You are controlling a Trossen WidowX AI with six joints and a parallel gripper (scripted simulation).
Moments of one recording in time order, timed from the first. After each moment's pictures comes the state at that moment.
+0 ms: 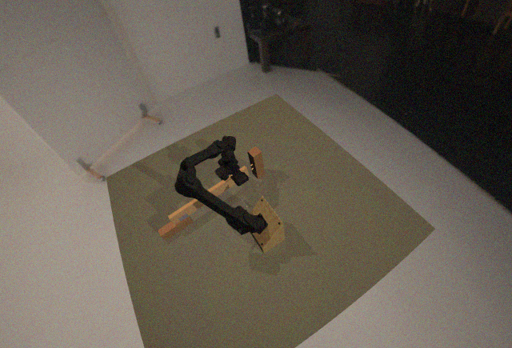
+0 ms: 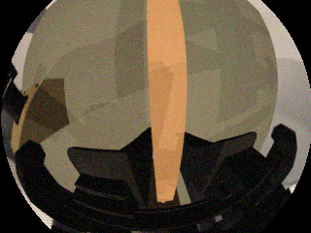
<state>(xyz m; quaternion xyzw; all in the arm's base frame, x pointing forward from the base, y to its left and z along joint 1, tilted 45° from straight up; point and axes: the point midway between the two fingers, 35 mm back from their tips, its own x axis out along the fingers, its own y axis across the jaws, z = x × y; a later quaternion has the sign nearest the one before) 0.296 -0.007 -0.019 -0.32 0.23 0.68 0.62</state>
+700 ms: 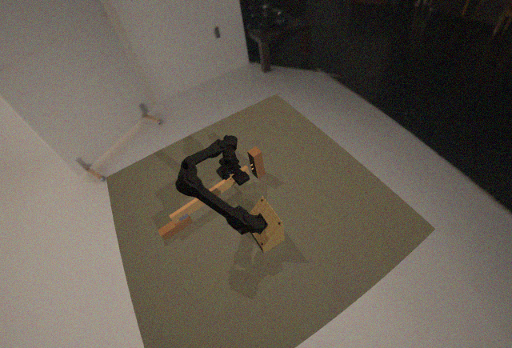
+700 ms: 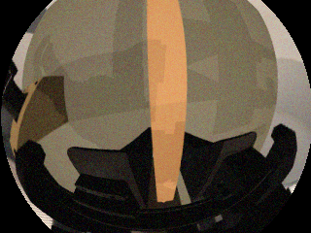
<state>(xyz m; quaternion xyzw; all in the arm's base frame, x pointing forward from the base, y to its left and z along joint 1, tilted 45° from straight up) 0.296 -0.011 -0.024 -0.31 0.23 0.68 0.62</state>
